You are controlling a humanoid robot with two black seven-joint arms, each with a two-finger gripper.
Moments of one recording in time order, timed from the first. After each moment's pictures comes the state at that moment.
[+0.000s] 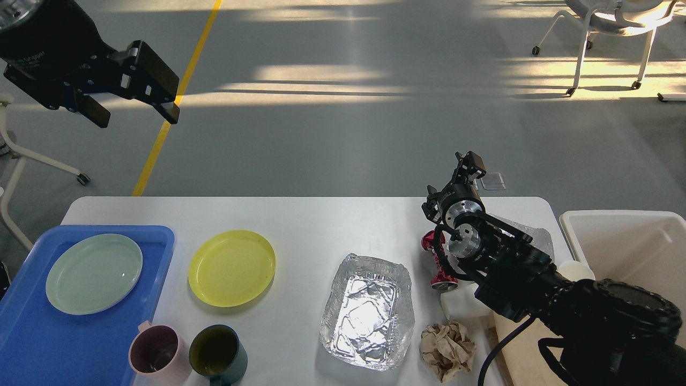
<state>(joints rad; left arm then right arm) -2.49 0.33 1.57 -1.27 0.15 -0.96 -0.33 0.88 0.09 0.32 0.30 0.38 -0.11 0.37</state>
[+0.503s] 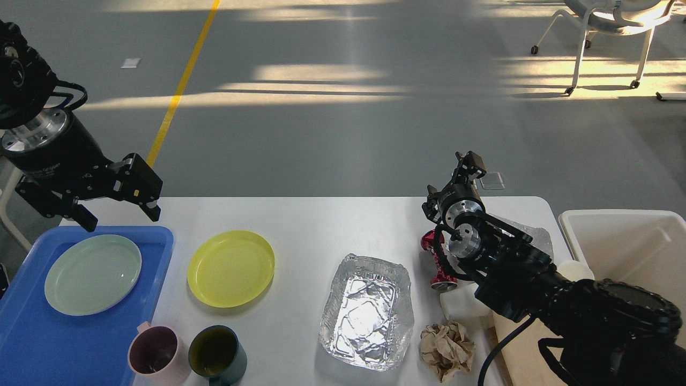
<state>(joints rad) -2.17 0.38 1.63 -1.26 0.15 -0.96 -0.32 0.88 0.09 0.32 0.30 0.38 -0.11 0.37</state>
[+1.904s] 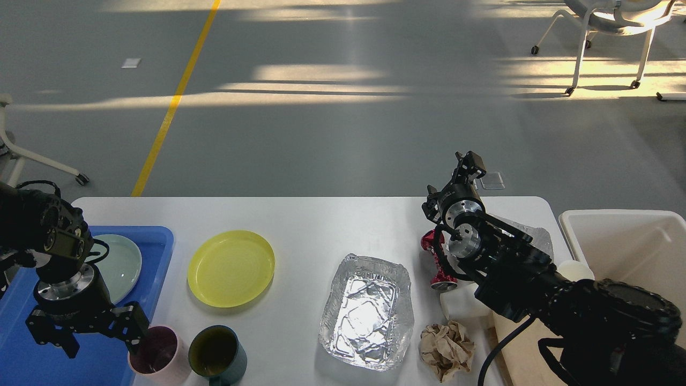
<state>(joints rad) -1.65 0.30 1.59 -1.26 0.16 -0.66 -0.19 0.88 0.09 0.32 0.30 0.38 -0.11 0.37</state>
